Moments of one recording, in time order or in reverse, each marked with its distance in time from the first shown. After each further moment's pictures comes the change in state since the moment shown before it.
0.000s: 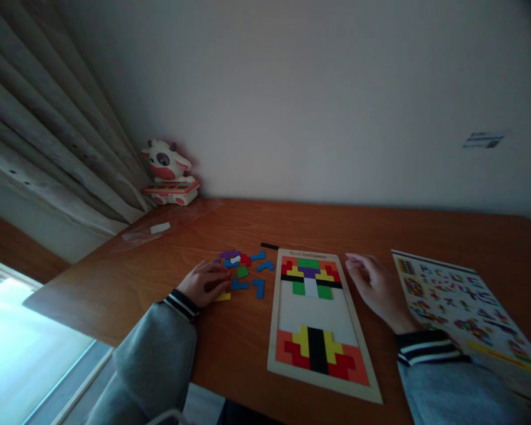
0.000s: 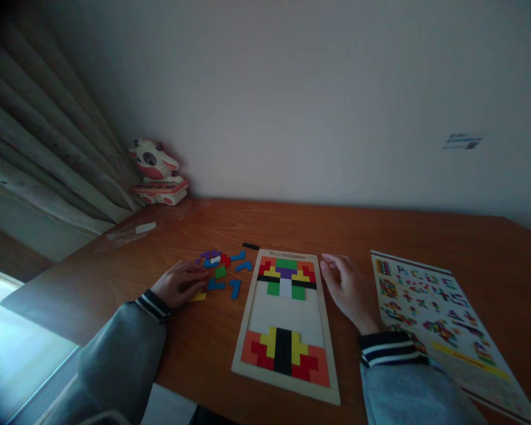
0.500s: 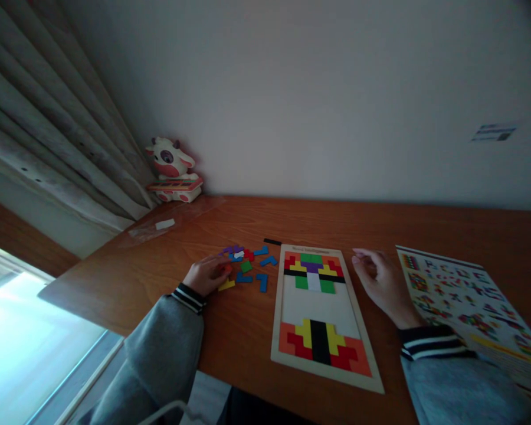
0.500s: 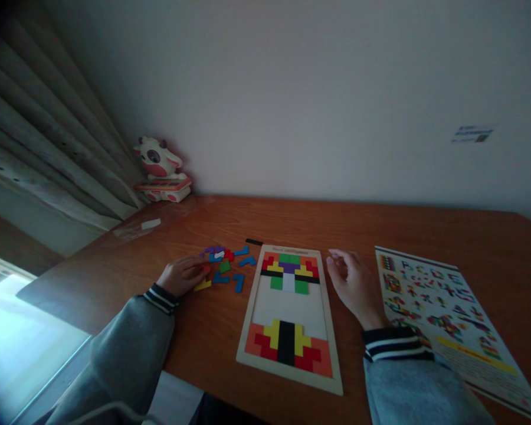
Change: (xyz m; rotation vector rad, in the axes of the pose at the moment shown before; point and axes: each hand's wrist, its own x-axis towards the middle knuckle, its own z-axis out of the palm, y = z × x) left_hand 0.005 0.005 0.002 0.003 0.130 -0.189; right_hand -0.001 0.000 -0.001 -0.019 0.077 0.024
